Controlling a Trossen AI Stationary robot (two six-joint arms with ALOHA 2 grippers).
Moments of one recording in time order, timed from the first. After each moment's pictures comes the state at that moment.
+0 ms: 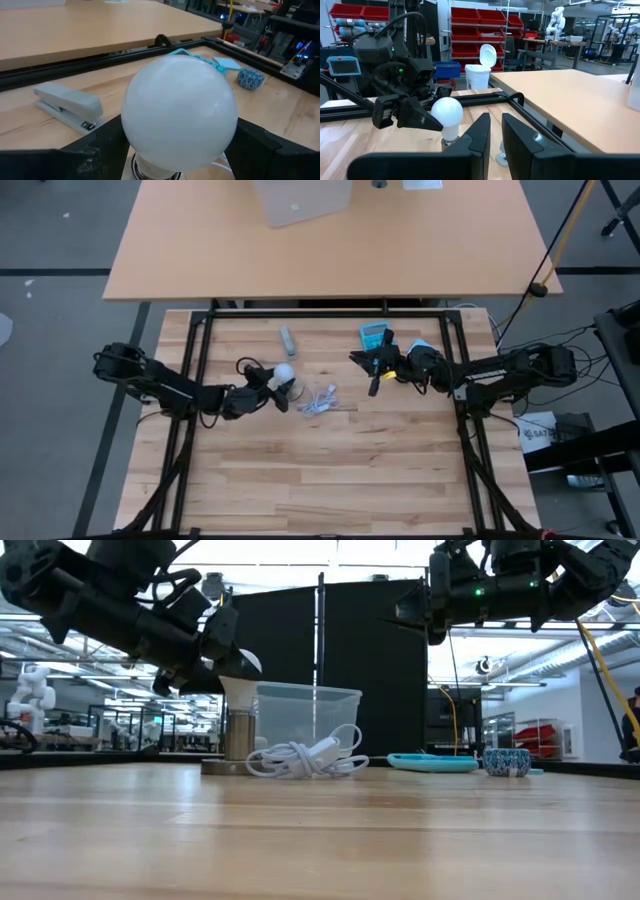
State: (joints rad) left arm -0.15 1.42 0.36 0.71 -0.82 -0.47; right arm -0.17 1.27 0.40 0.83 0.13 -0.01
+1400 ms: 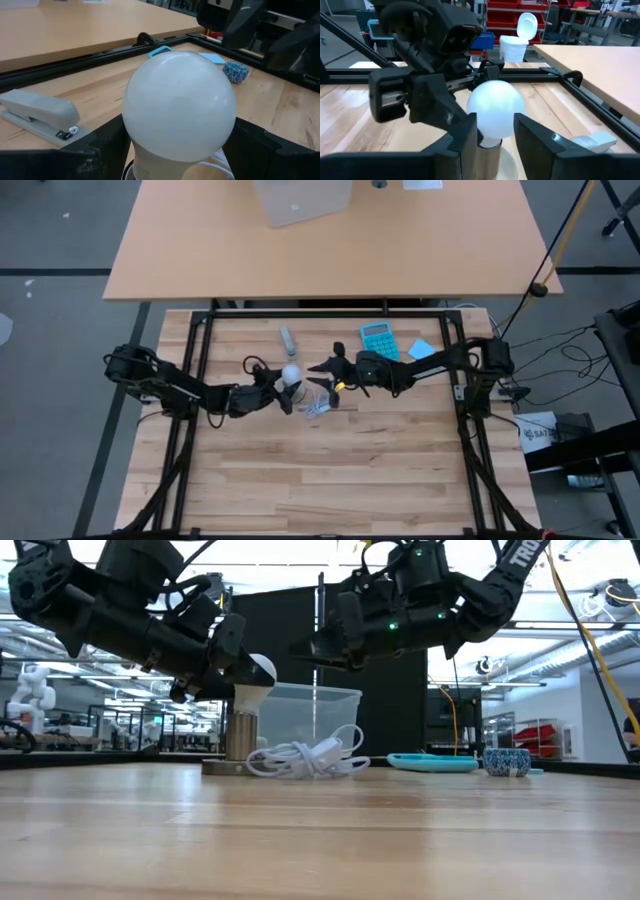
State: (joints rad) left arm -0.12 1.52 0.36 0.84 -0.70 -0.39; right arm -0.14 1.80 0.79 0.83 -0.03 -0.03
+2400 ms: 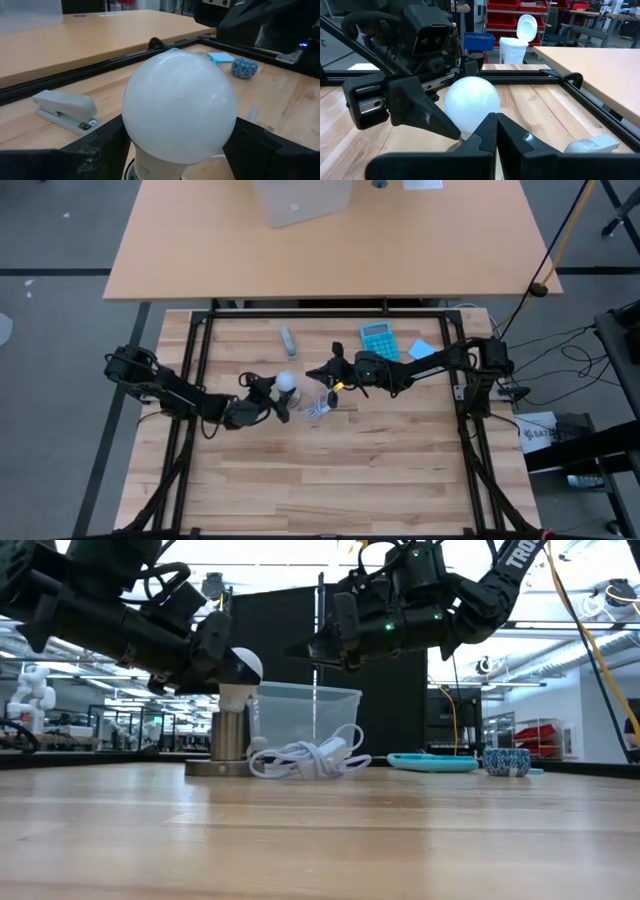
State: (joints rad) left arm -0.27 1.52 0.36 0.81 -0.95 -0.37; right arm -0.14 1.81 0.79 0.84 -0.03 -0.03
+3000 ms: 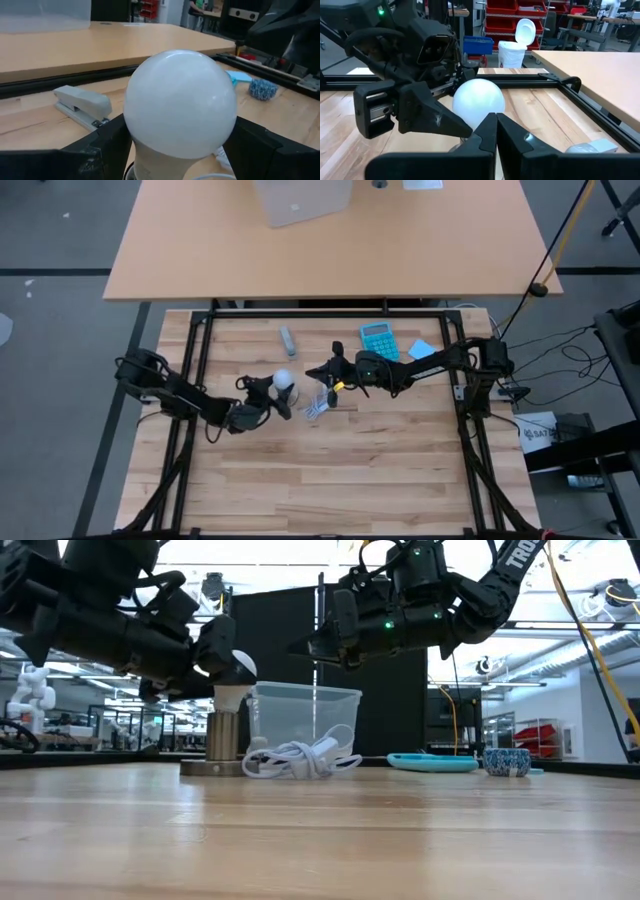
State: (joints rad) left arm -0.29 1.64 0.36 0.95 -1.09 -0.46; right arm -0.14 1.81 0.79 0.86 -0.02 -0.03
